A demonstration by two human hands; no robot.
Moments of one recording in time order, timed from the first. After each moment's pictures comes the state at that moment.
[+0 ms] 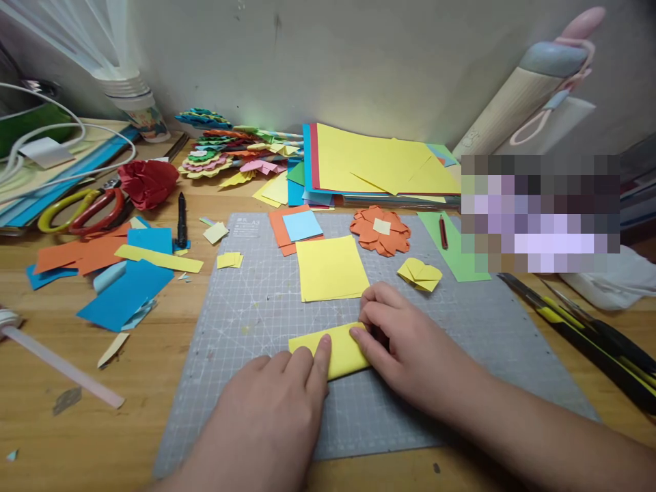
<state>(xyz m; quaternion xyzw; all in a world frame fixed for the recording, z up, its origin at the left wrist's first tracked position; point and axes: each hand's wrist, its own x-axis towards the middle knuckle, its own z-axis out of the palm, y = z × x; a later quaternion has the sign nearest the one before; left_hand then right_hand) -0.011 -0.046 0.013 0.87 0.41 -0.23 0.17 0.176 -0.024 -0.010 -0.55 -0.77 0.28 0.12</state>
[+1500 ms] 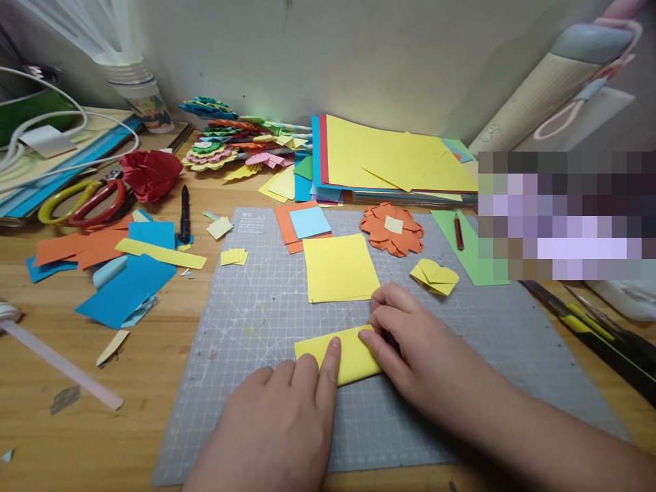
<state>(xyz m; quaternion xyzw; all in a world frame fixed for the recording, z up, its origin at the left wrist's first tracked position) -0.012 -0.051 0.009 0.86 0.42 -0.21 0.17 0.173 -0.020 -0.011 -0.55 -0.78 0.28 0.10</state>
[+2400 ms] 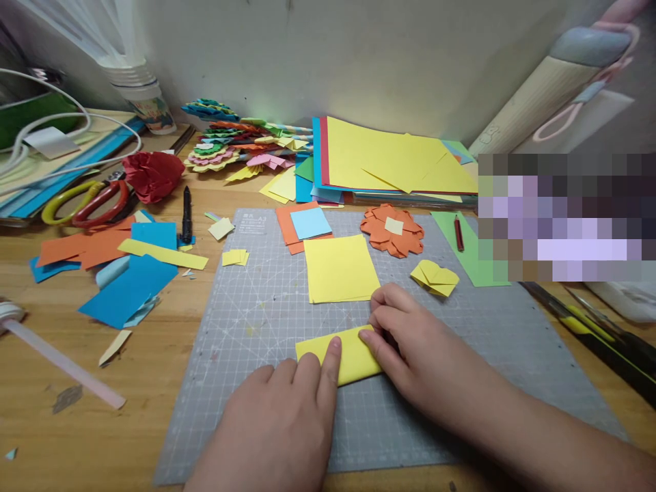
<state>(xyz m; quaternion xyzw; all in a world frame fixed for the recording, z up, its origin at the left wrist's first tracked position) -0.012 -0.051 0.008 0.87 0.43 -0.20 0.17 0.172 -0.019 -0.010 -0.56 -0.78 0.27 0.09</state>
